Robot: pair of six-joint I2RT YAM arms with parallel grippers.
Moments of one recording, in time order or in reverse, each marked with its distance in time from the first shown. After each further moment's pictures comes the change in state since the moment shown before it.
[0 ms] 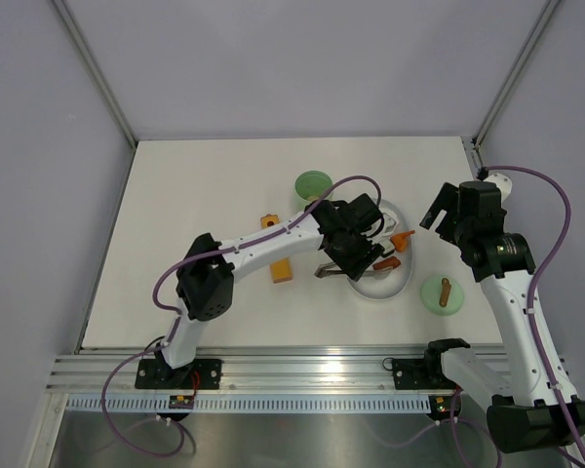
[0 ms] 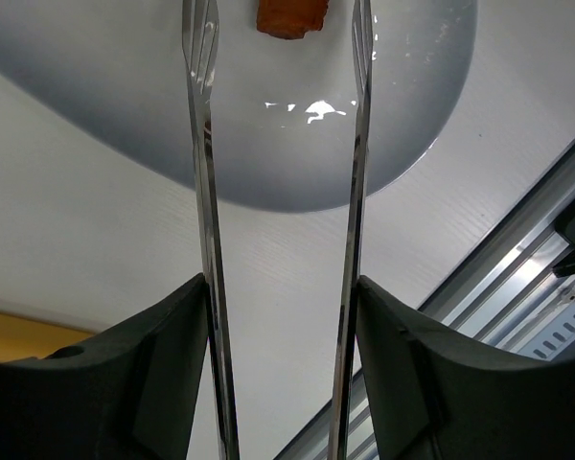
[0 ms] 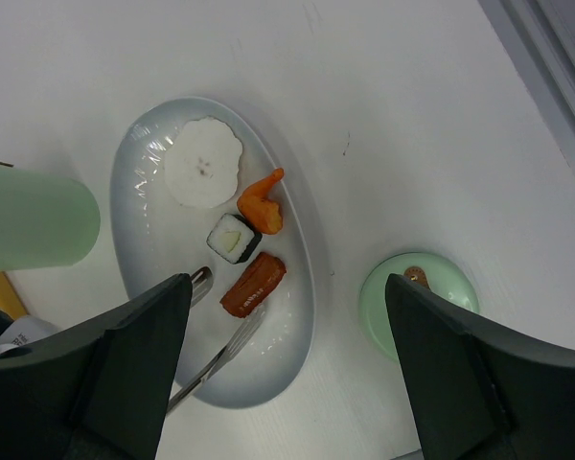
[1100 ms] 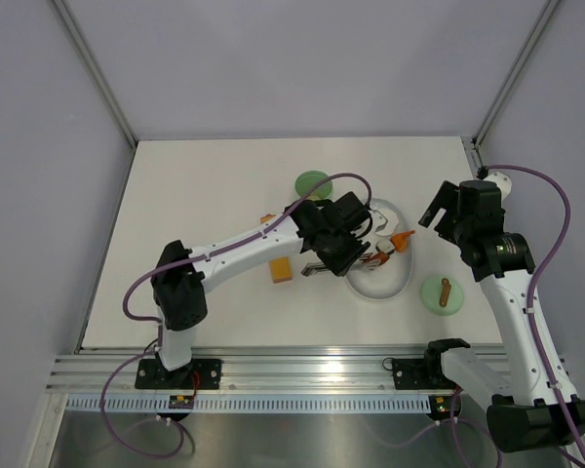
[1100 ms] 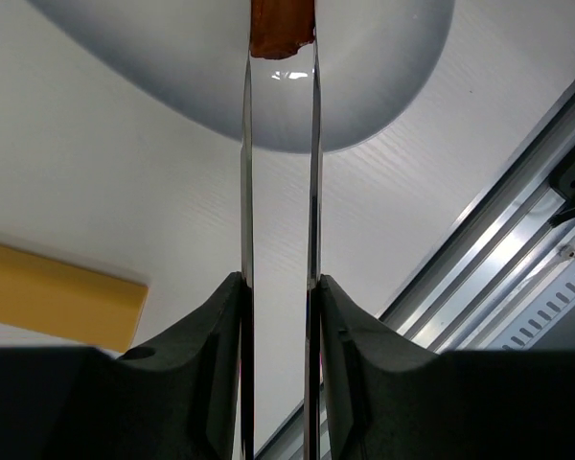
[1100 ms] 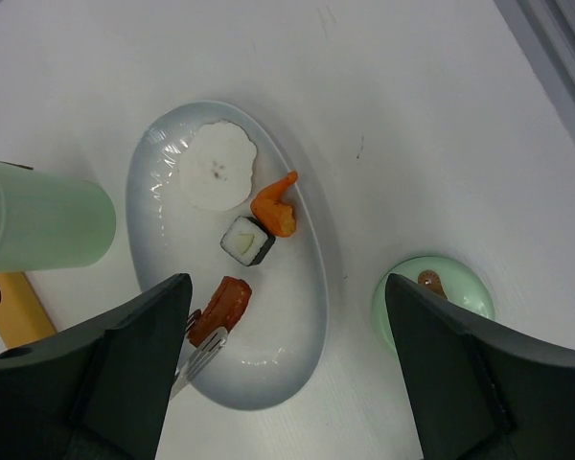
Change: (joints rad) left arm -0.012 -0.150 -0.097 -0.015 -0.039 0.026; right arm 0.000 0.002 0.000 0.015 -0.016 0.012
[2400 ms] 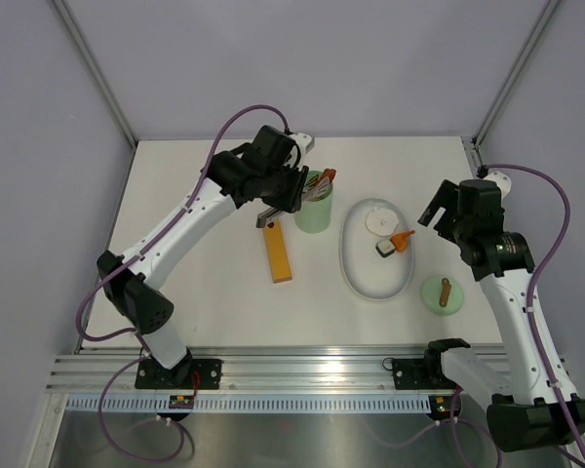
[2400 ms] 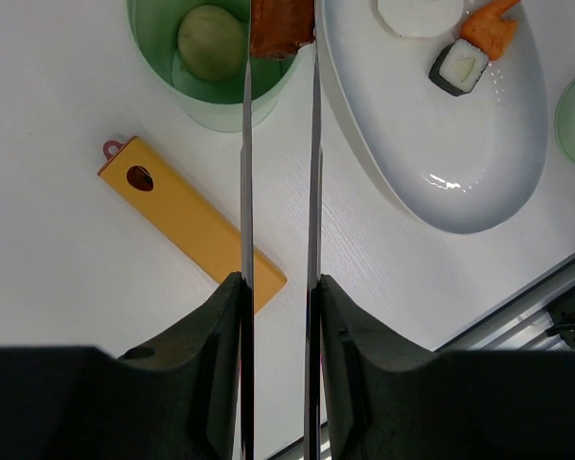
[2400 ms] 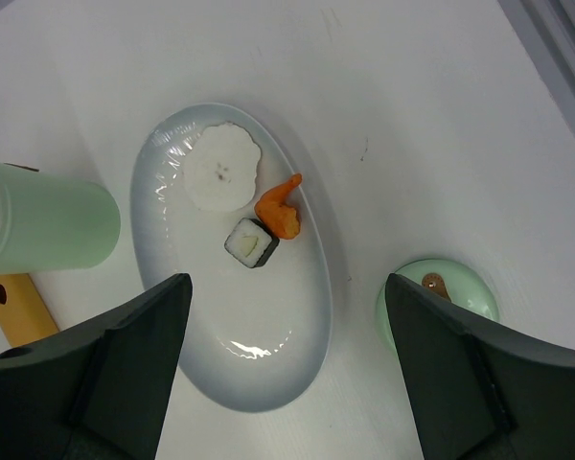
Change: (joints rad) left arm 0.336 -0.221 0.080 -0.067 -0.051 -0.080; right arm 0.000 0.001 0.000 0.014 -0.008 0.005
